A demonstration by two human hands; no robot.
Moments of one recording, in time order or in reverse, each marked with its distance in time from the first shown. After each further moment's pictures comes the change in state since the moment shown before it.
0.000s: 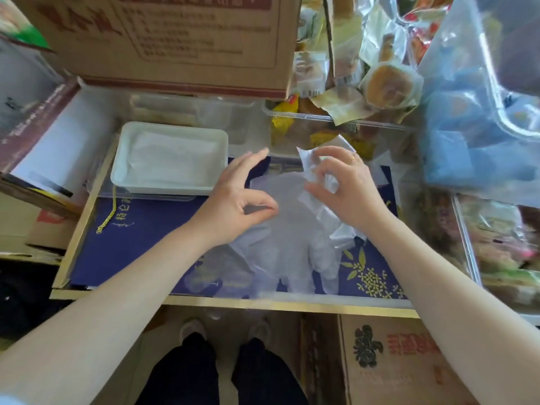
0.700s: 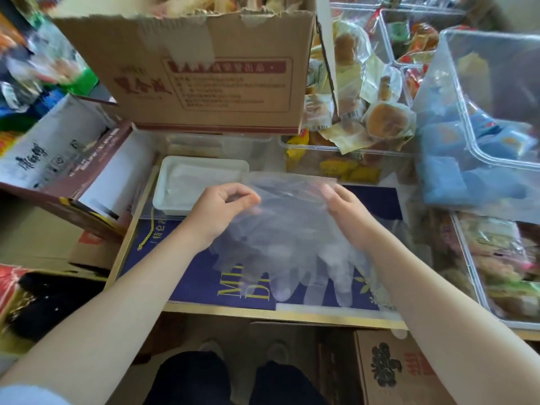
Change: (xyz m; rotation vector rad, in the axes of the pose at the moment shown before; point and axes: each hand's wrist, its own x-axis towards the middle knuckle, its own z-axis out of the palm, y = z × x) left_hand -0.007 0.012 -0.050 -0.589 0.207 -0.442; right_hand 0.001 -0.026 0.005 0.815 -0.168 0.633
